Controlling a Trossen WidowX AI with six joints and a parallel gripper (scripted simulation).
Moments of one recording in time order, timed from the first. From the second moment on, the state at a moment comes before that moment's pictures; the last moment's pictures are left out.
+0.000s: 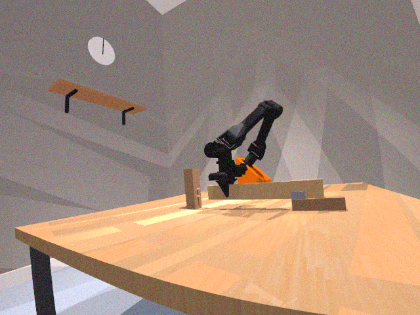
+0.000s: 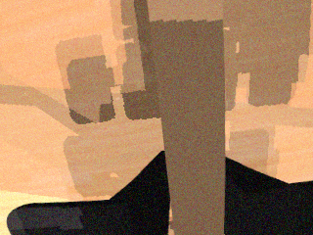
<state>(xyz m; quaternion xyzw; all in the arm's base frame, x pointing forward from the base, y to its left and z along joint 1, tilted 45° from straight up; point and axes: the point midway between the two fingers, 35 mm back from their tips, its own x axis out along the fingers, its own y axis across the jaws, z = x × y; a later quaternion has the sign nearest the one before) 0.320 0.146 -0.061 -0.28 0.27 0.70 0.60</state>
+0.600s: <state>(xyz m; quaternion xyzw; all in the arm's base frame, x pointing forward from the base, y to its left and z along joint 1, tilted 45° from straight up) 0.321 0.141 -0.064 -0.28 0.27 0.70 0.60</state>
